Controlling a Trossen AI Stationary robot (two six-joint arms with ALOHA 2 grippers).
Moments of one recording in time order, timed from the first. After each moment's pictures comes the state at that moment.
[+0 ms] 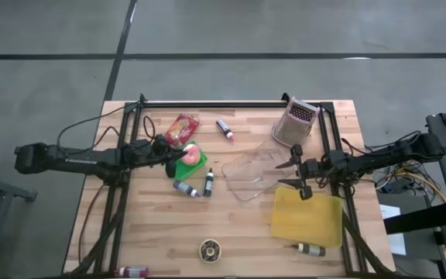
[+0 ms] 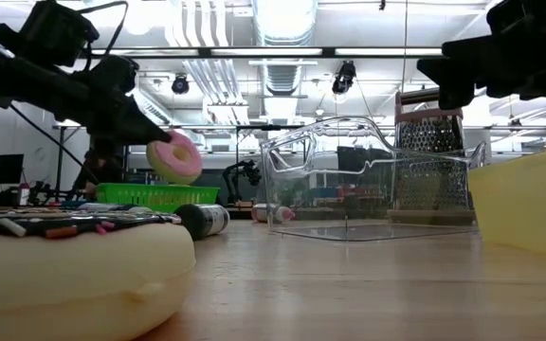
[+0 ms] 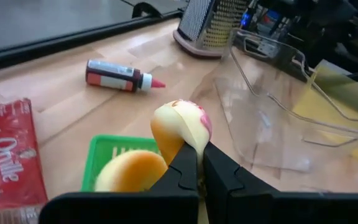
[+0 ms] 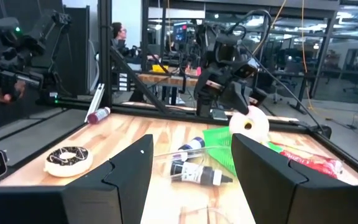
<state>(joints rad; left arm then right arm) 0.17 0.81 0.18 0.27 -0.15 -0.39 0.10 0.79 0.01 0.87 -0.03 -0.04</state>
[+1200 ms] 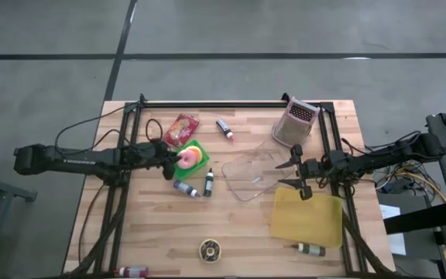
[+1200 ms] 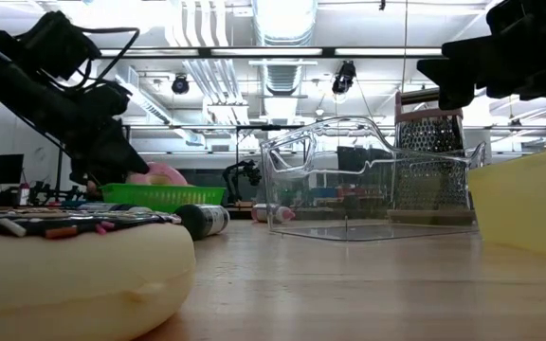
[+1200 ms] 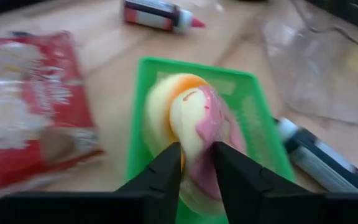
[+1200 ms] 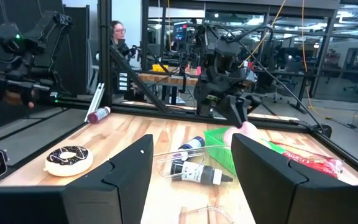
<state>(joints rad) 0.16 0.78 0.18 0.00 -0.22 -0.43 0.10 0.79 0.01 0.87 -0.03 -0.03</state>
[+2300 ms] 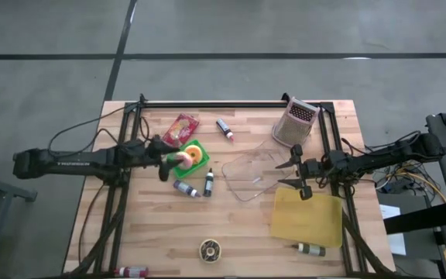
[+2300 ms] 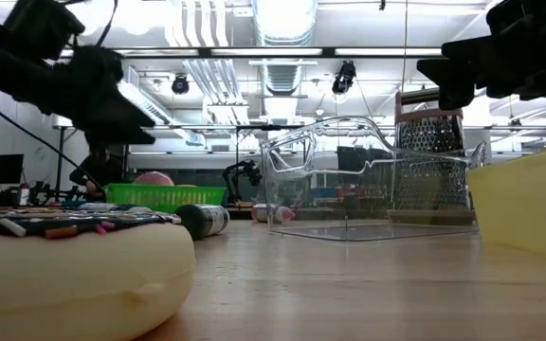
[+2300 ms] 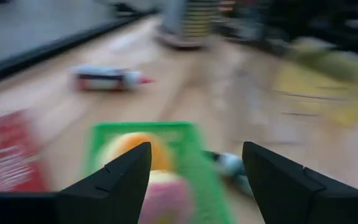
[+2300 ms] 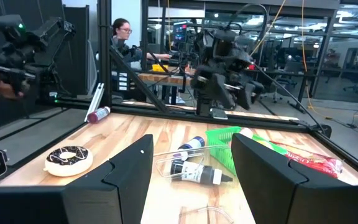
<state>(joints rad) 0.16 0.62 0.18 0.08 -0.04 -0.26 0.10 0.79 0.01 0.87 -0.03 -0.03</state>
